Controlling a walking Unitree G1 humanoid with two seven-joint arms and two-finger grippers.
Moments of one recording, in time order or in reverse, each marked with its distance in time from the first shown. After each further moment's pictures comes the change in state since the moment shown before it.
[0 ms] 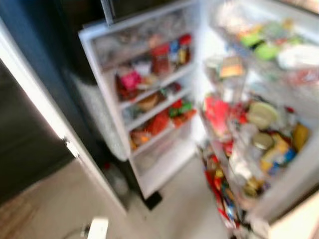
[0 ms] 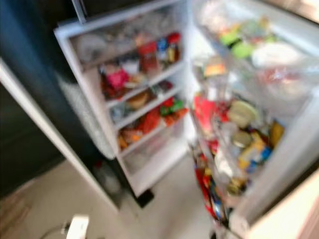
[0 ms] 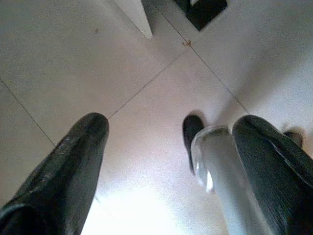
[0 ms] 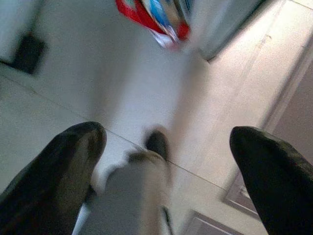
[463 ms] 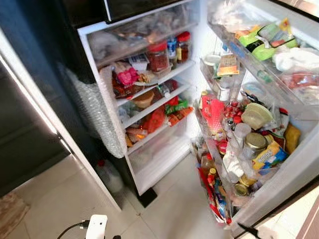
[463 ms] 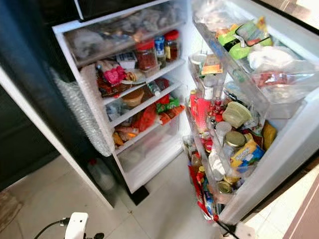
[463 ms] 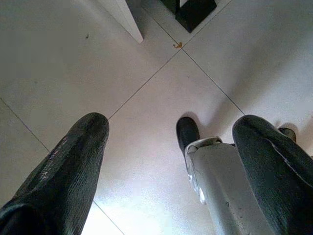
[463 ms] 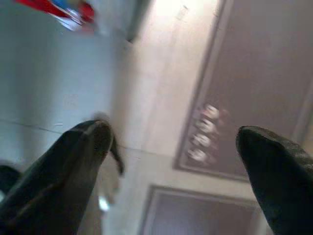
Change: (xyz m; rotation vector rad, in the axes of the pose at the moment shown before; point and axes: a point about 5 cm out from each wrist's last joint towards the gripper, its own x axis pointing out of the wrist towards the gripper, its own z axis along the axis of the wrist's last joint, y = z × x) left arm -0.001 0.001 -0.002 0.001 0.006 0.003; right arm -0.003 -0.012 -0.005 0.029 0.061 -0.348
